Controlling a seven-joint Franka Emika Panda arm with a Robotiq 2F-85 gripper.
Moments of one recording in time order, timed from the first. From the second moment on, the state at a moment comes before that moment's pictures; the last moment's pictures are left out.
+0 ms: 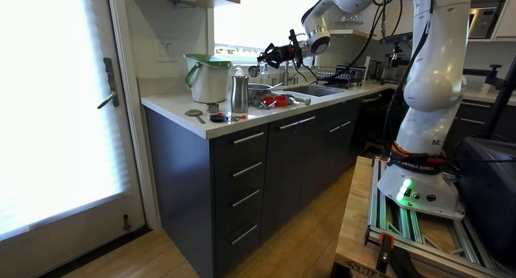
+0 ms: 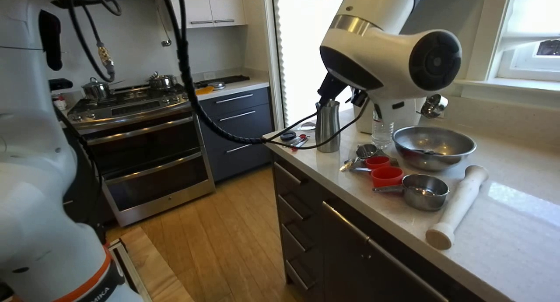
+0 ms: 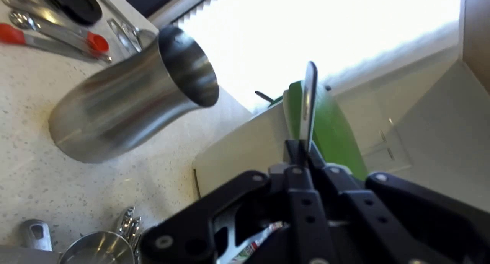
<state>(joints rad) -0.34 0.21 -0.31 -1.93 1.50 1.83 -0.01</state>
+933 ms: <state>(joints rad) -0.37 -0.06 -0.38 -1.94 1.09 1.13 0.15</state>
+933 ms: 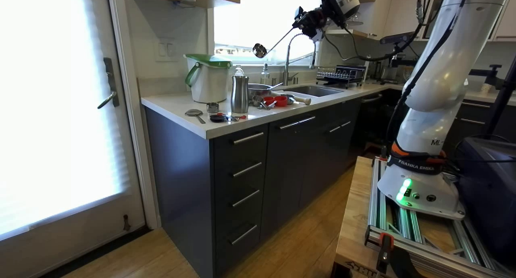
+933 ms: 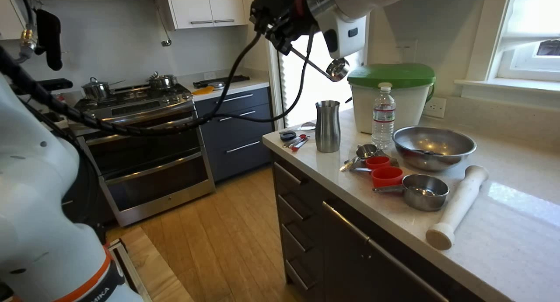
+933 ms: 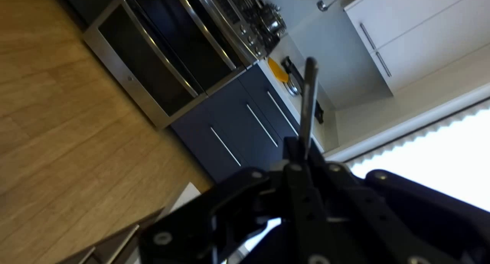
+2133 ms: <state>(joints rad) -0.36 -0.06 -0.35 -1.86 1.07 0.99 0.22</state>
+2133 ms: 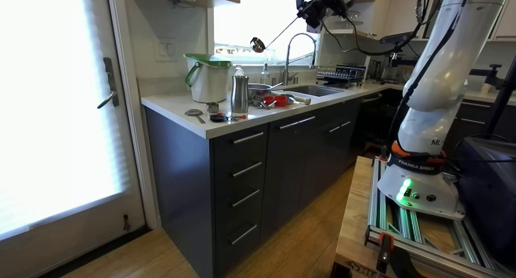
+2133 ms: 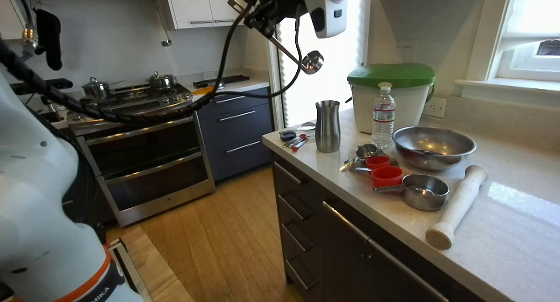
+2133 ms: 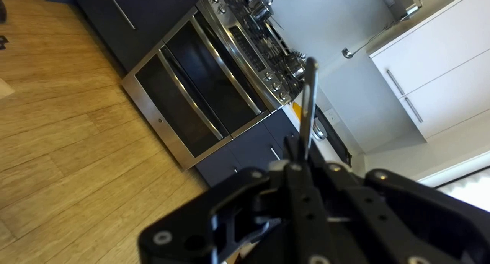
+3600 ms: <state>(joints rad) -0.29 0.28 -0.27 -1.40 1.13 1.00 0.72</state>
